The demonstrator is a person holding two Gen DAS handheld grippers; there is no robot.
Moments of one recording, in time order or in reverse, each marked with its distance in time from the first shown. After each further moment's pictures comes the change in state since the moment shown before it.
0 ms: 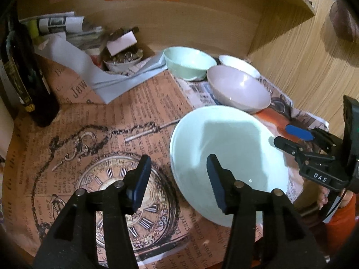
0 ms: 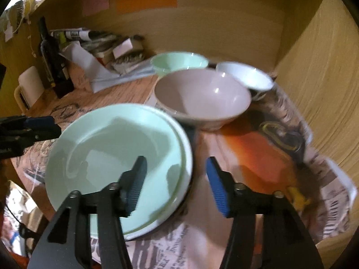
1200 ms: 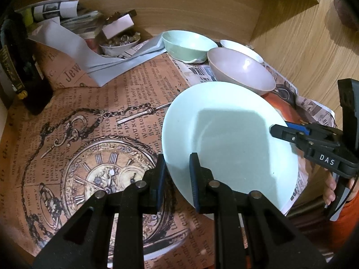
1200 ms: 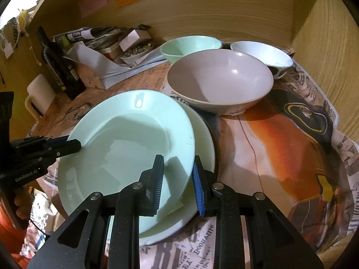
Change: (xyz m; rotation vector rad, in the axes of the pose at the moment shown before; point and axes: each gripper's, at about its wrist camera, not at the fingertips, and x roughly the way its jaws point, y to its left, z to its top) left arm 0.024 -0.007 -0.015 -0.004 0.080 0.016; right arm 0.023 -0.006 0.000 0.102 0.111 0.159
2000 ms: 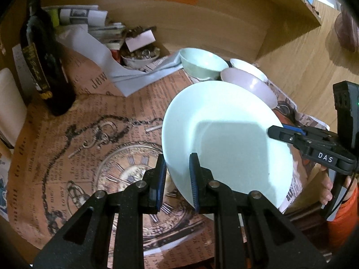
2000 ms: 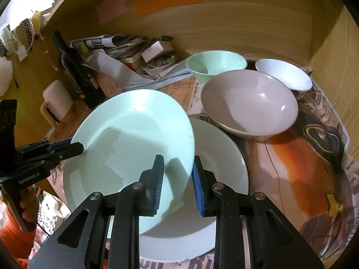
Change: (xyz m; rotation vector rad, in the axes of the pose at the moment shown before) left arm -0.037 0.026 -0.004 -0.054 -0.067 0.008; right arm -0.005 0.030 0.022 -0.031 -0.040 0.081
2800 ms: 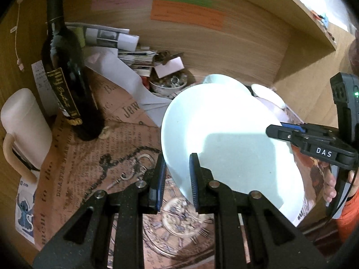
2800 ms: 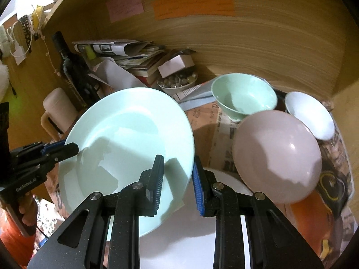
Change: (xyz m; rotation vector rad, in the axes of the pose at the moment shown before) left arm -0.023 0.039 0.035 -0.032 -0.095 0.082; right arm 0.023 0.034 0.061 -0.078 0.008 0.019
